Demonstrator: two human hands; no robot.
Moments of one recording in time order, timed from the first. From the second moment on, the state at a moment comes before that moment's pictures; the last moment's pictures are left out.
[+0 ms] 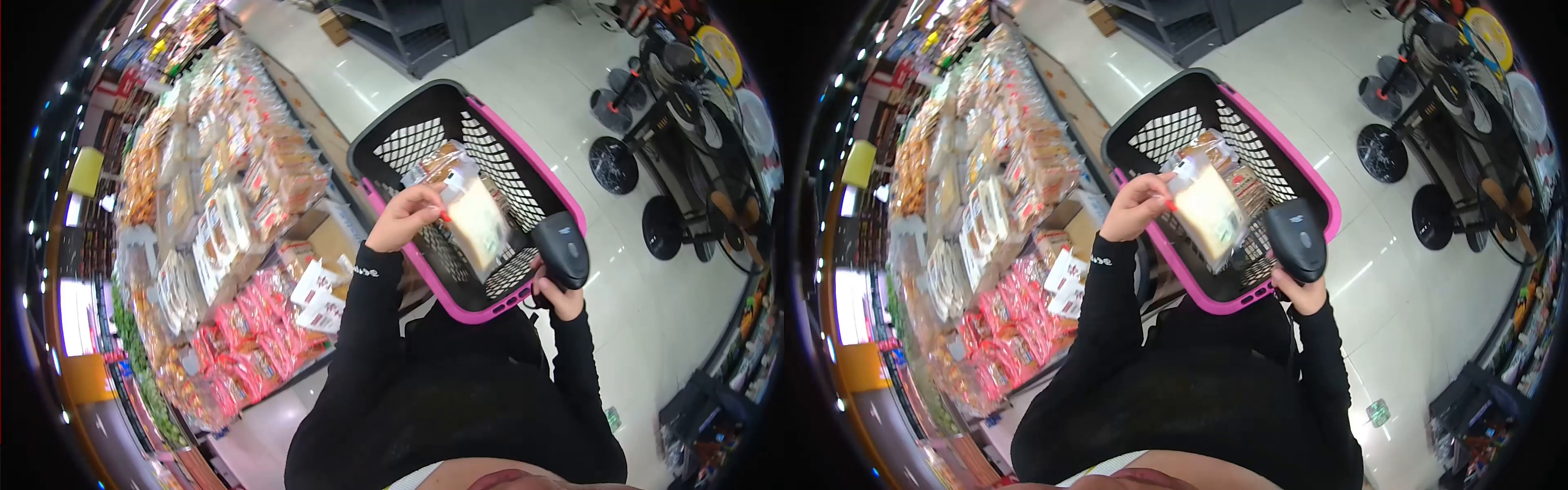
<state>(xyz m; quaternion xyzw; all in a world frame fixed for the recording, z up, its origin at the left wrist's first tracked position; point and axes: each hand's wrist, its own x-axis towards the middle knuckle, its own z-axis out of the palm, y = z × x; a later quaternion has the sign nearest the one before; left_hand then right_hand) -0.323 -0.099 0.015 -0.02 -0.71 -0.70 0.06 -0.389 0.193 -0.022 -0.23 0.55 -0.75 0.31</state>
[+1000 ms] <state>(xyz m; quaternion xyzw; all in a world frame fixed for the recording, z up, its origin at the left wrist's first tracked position) 0.022 0.007 0.014 0.25 -0.19 -0.90 0.29 -0.164 0.143 0.010 -0.48 0.52 -0.51 0.49</state>
